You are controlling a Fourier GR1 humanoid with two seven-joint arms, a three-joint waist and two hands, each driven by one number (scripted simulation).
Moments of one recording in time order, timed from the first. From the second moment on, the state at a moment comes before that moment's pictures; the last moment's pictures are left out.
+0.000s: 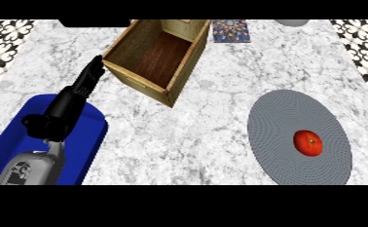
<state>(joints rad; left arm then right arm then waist) -0.17 0.33 -0.11 -1.55 0.07 -0.05 -0.01 0.27 -0.67 -0.21 -2.12 0.25 0.40 0.45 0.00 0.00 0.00</state>
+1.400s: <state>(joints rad) -0.15 0.25 0.00 -1.59 -0.01 -0.17 0.01 0.17 -0.36 -0.13 -1.81 0.67 0.27 0.11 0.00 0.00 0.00</state>
